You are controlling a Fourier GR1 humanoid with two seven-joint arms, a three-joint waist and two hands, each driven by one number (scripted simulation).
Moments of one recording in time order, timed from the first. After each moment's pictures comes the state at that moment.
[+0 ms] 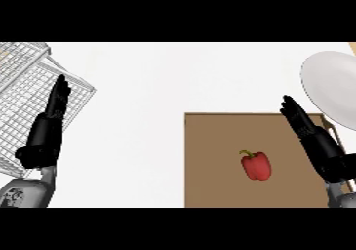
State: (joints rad) left arm -0.15 0.37 -0.15 -1.53 0.04 0.33 -0.13; right arm -0.08 -0.54 0.27 -1.53 -0.30 -0.06 -0.13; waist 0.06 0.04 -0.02
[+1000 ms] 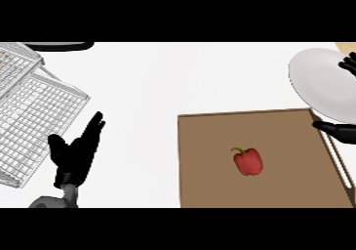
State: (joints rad) left arm -0.04 0.24 -0.19 -1.43 0.24 0.17 0.14; right arm -0.27 -0.60 -0.06 -1.38 -0.33 0.09 -0.53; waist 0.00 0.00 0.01
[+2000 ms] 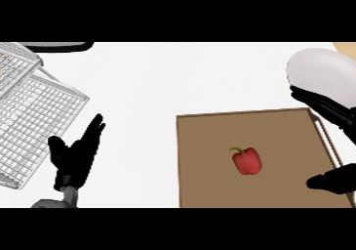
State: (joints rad) left arm -0.02 0.22 -0.17 -1.44 0.22 0.15 0.15; right arm -0.15 -0.82 0.19 -1.81 0.10 0.18 -0.08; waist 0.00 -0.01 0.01
